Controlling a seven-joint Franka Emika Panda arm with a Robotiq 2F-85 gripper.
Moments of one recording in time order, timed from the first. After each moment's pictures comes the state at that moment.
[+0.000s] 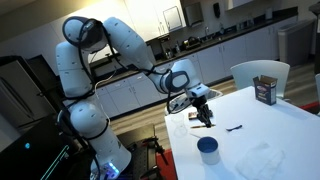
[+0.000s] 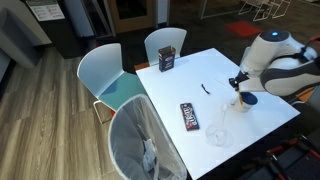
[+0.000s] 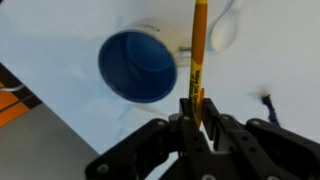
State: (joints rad) arm 0.53 0.28 -0.50 -2.41 -0.35 2.72 0.93
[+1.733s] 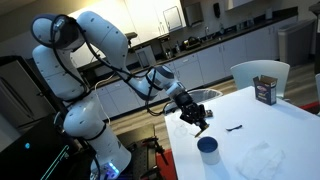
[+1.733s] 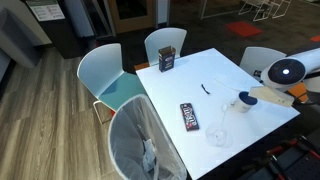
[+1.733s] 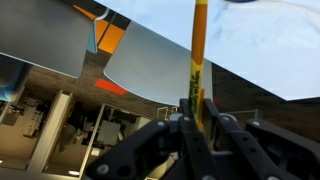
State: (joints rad) arm 0.19 0.05 -0.10 -2.56 -1.38 2.24 2.17
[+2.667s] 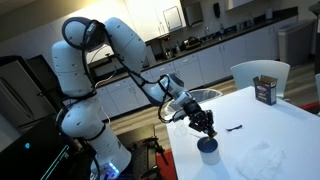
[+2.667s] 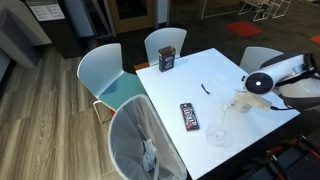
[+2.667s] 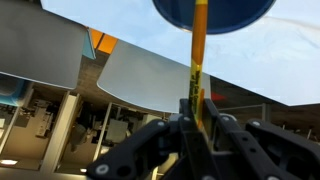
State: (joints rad) arm 0.11 0.29 0.01 -2.43 -1.45 2.20 2.36
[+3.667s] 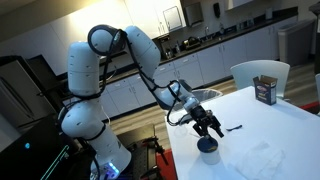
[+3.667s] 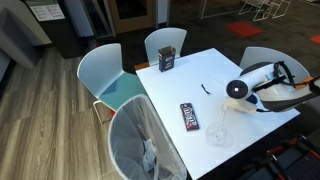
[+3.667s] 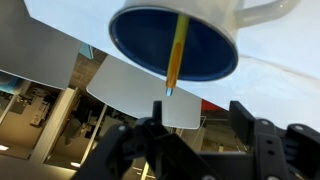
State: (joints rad) arm 0.11 0.49 0.05 -2.27 -1.42 2.16 2.30
